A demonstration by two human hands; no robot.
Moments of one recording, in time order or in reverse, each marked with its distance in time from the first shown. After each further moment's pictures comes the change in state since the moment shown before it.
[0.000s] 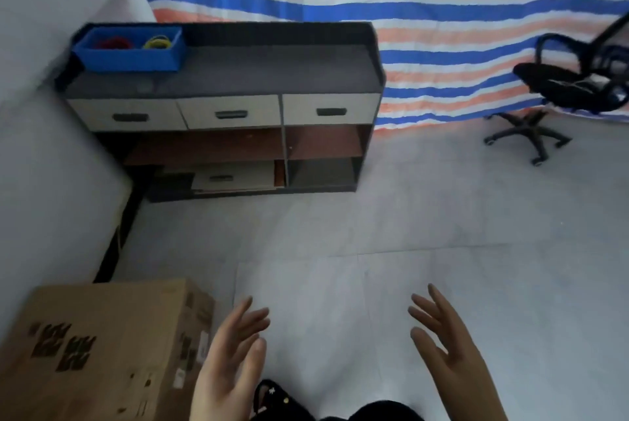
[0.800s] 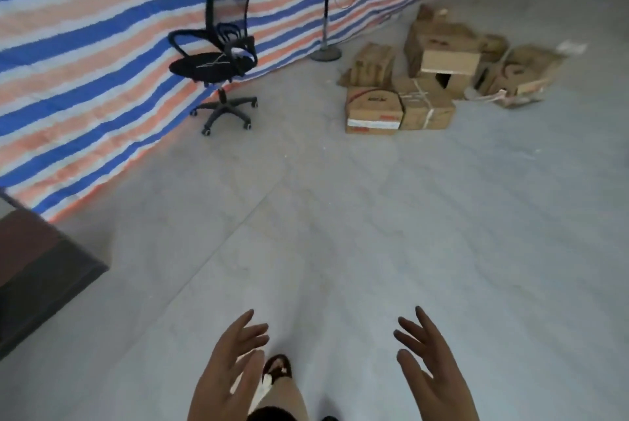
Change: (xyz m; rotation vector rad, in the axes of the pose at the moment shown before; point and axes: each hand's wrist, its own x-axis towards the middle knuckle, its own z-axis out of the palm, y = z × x) left_hand -0.187 0.004 0.371 0.095 -1.042 0.094; right_hand -0.247 0.122 -0.320 0.187 0.972 0.249
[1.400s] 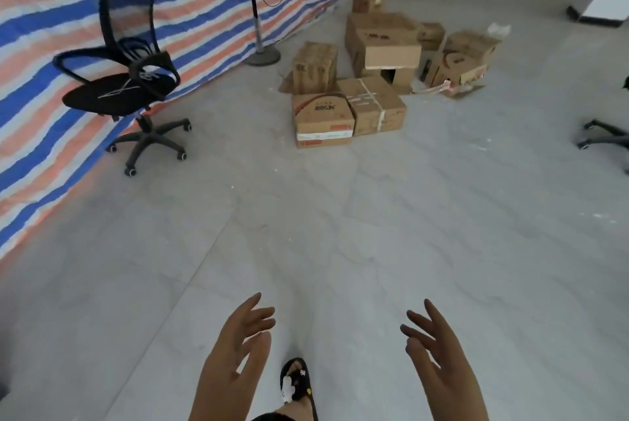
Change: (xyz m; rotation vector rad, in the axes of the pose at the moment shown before) left_hand 0.274 0.040 0.130 0.007 -0.240 0.064; right_hand 0.253 -0.014 -0.025 0.038 0.238 0.043
